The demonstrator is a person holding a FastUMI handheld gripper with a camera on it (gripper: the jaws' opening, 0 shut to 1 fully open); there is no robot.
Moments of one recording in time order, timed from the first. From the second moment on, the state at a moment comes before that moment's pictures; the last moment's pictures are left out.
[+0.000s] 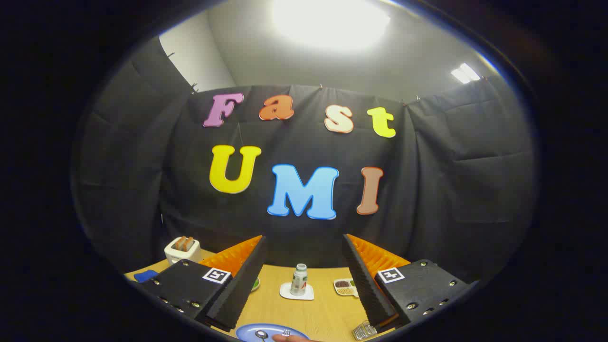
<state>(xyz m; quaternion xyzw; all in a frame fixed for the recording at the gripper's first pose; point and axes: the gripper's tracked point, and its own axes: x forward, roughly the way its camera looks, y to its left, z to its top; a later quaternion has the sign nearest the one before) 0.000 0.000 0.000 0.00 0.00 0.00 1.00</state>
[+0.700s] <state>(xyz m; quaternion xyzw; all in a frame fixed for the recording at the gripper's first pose) -0.006 -0.036 -0.033 0.02 0.05 -0.03 1.00</state>
